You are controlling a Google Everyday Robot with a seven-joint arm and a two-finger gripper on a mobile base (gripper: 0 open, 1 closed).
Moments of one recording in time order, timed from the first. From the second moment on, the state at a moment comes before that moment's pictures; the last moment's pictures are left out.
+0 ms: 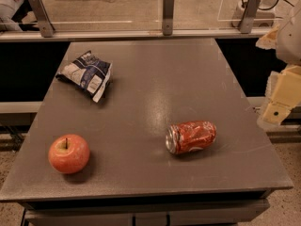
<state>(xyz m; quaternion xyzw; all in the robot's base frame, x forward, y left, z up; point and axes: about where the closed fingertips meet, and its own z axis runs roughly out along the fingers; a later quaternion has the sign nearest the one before) 0.438 -0.216 0.980 -0.60 0.78 -0.04 0.16</state>
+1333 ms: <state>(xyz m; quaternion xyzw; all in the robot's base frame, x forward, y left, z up) 0.421 -0.120 0.873 -0.72 0.68 0.08 0.13</state>
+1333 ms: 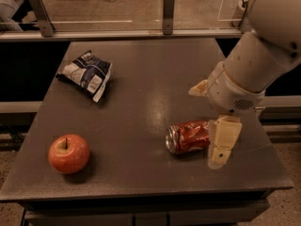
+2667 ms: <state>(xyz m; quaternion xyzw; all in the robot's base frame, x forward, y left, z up) 0.415 -0.106 0.839 -0.73 0.67 0.08 0.11</state>
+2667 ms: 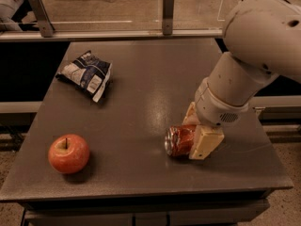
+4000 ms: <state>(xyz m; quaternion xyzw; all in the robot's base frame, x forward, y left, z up) 0.458 -0.005 0.914 -0.74 0.64 0.14 0.15</state>
